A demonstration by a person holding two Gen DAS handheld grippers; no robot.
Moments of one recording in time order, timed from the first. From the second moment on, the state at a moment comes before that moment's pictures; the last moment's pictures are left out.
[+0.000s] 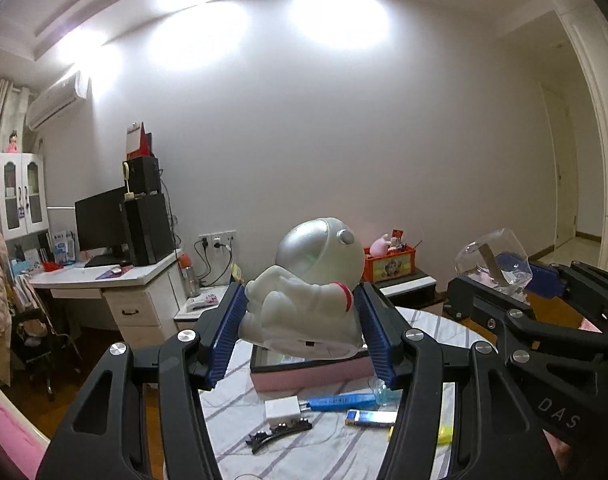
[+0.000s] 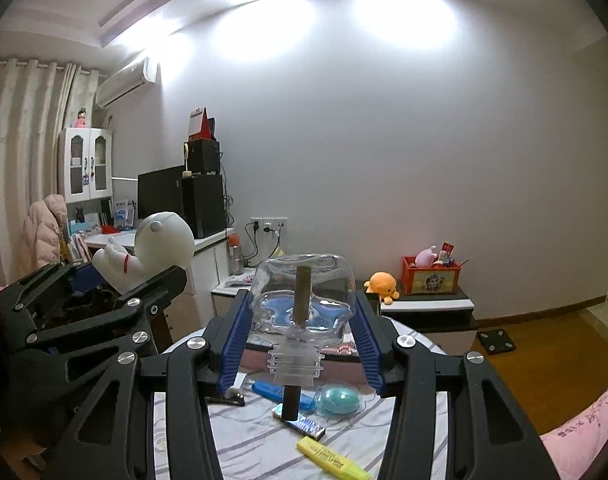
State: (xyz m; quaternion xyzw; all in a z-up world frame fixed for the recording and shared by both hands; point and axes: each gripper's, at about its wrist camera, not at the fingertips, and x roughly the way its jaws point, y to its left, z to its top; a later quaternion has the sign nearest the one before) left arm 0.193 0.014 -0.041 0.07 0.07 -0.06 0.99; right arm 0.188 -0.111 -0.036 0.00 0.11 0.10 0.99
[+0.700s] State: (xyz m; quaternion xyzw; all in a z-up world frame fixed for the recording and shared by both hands) left arm 0.323 0.002 -0.063 0.09 0.13 -0.06 0.99; right arm 0.298 -0.107 -0.057 -0.02 0.16 0.09 0.98
